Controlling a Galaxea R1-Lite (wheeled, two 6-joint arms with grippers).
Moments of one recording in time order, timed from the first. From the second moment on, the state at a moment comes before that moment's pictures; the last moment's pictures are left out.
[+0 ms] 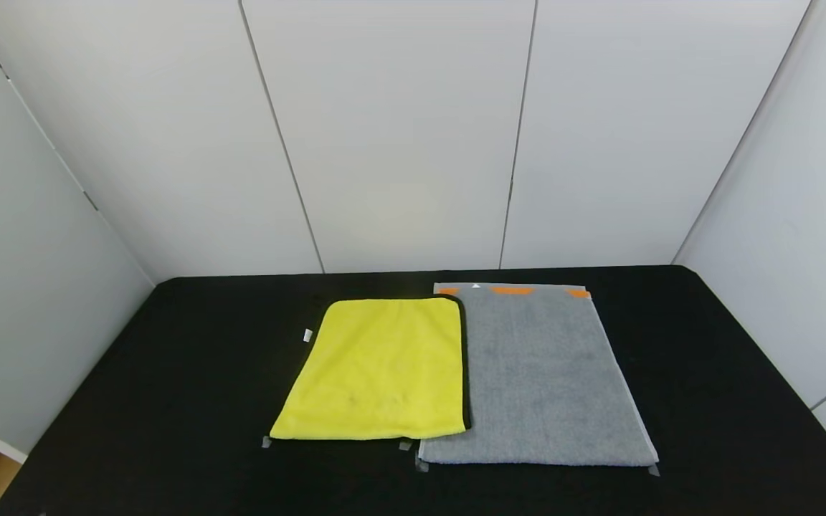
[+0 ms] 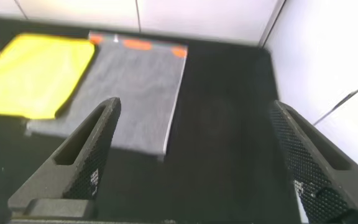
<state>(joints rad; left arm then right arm) -0.02 0.52 -0.48 0.17 -0.11 0.16 0.03 0.65 -0.56 0.06 0.08 -0.05</state>
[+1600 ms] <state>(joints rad) -0.26 1.15 -0.73 0.31 -0.09 0.20 0.40 1.22 -0.70 0.15 0.07 -0.05</state>
